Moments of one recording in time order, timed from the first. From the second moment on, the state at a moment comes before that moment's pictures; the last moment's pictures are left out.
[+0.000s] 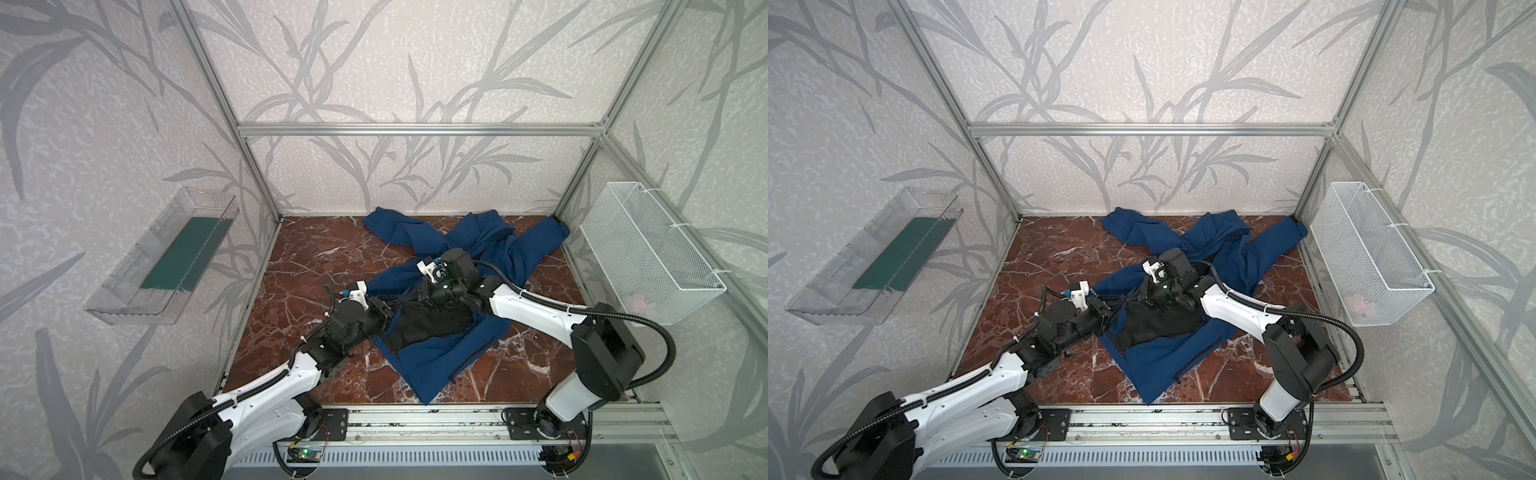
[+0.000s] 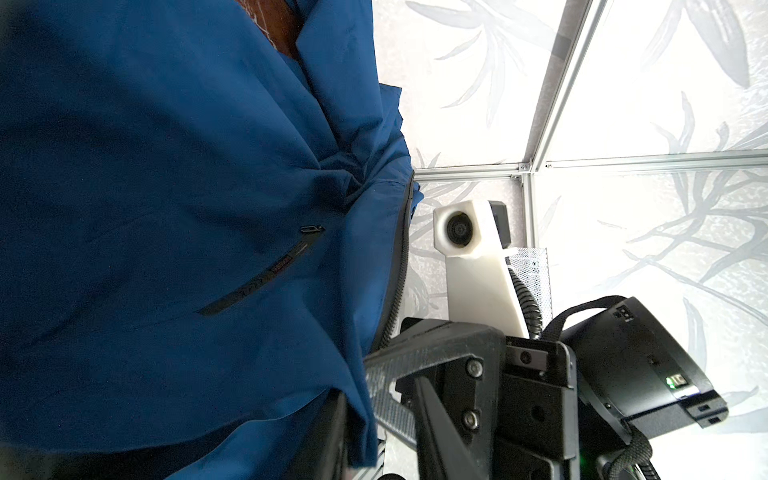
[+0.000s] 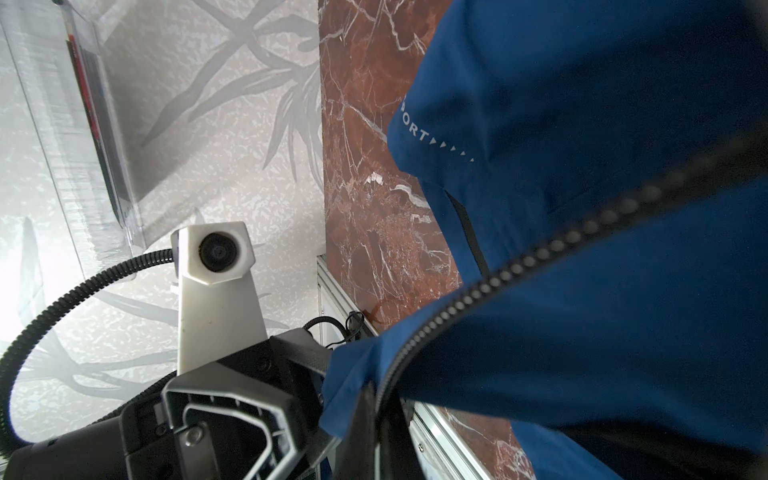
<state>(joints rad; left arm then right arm) -0.69 0.99 0.39 0.33 0.07 -1.45 0.69 1.63 1.08 -0.12 -0.70 1.02</state>
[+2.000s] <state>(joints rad) -0.40 0.89 0.37 0.05 0.13 -1.17 1.09 1.76 1.19 -0.66 -0.07 2.02</state>
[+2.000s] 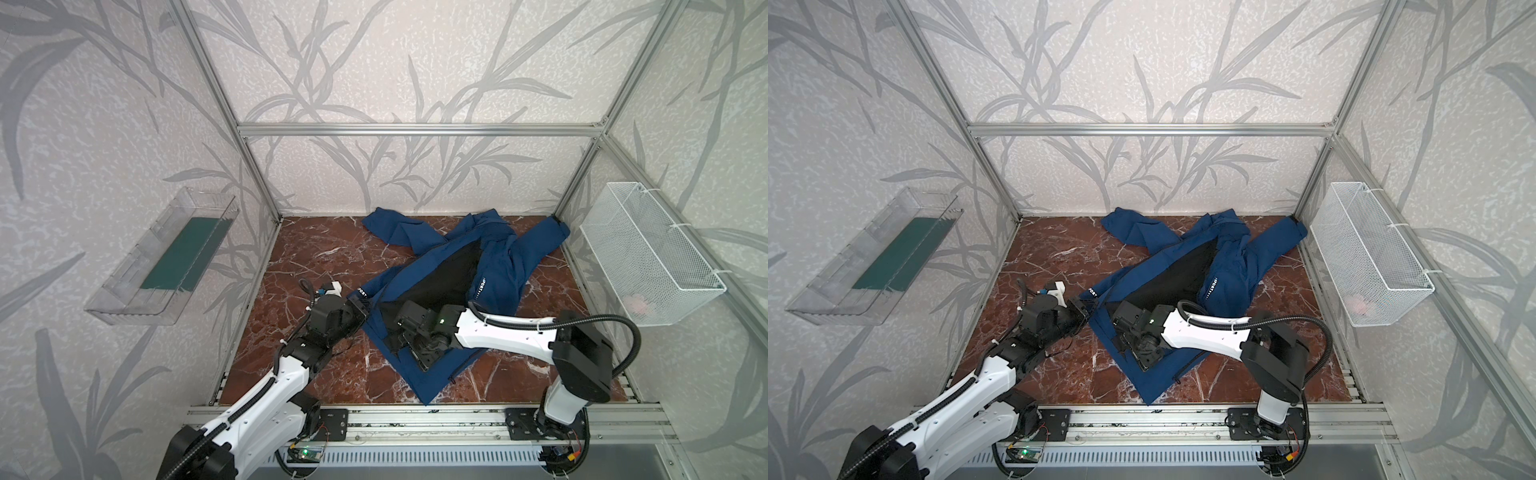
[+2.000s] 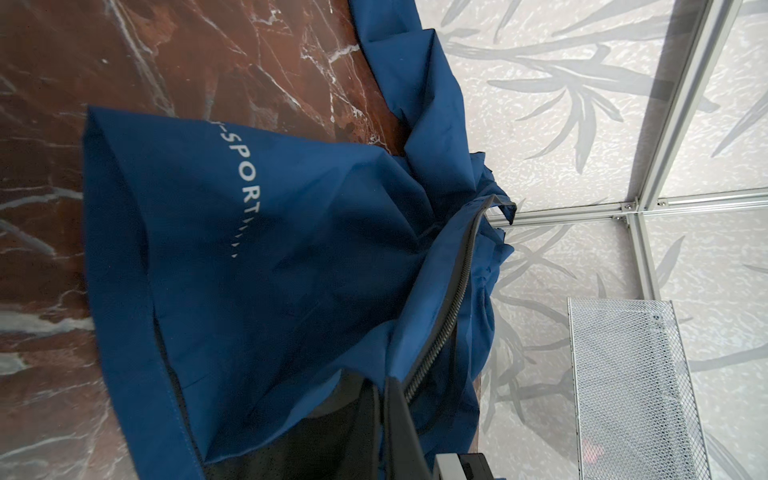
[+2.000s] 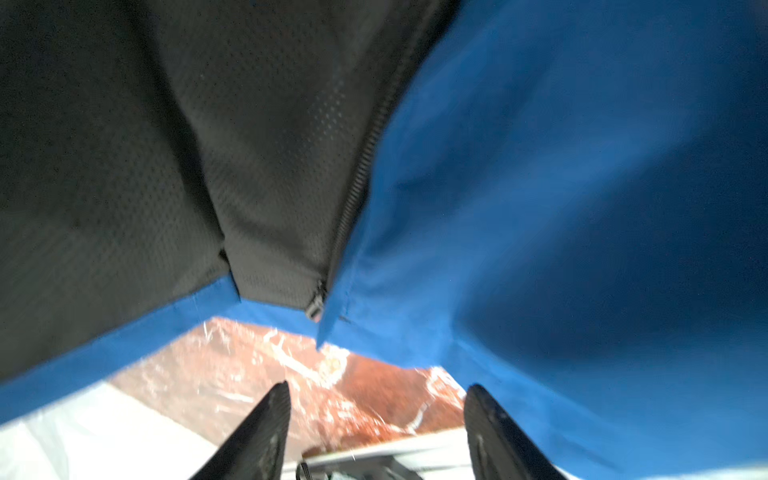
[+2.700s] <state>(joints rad) -0.37 0.87 0.33 0.06 0.14 -1.17 1.09 1.94 1.29 -0.71 -0.09 2.01</state>
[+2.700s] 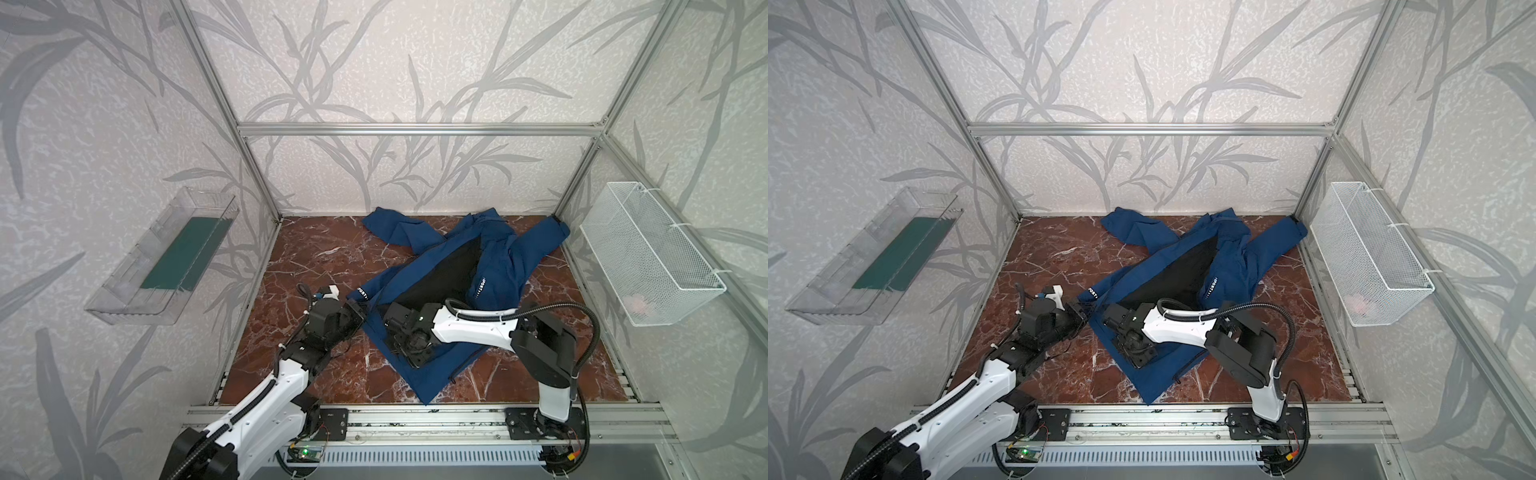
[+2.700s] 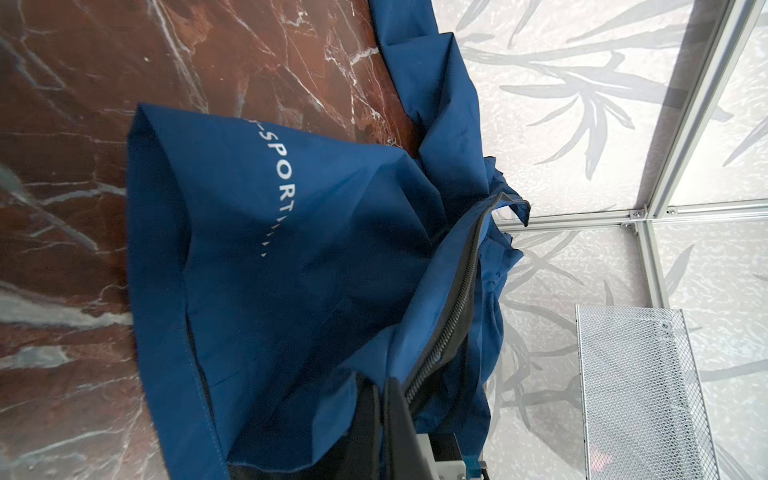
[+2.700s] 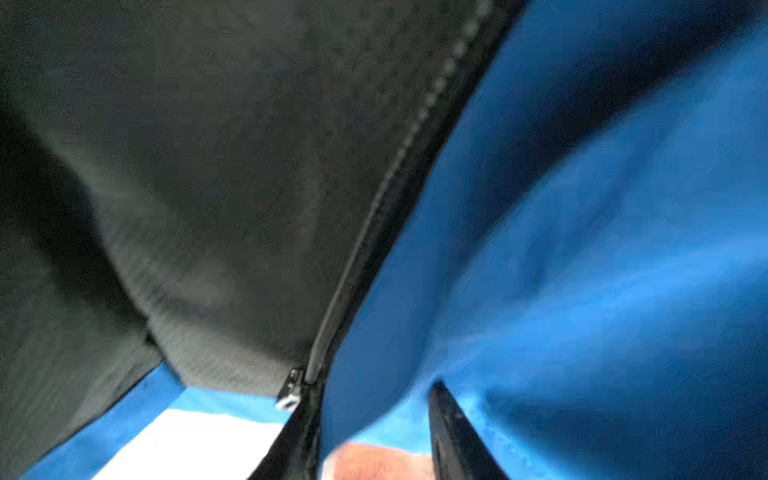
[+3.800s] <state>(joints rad) -0.37 0.85 0.28 0.04 0.14 -1.17 1.09 1.76 1.10 -0.59 -0.05 1.94</state>
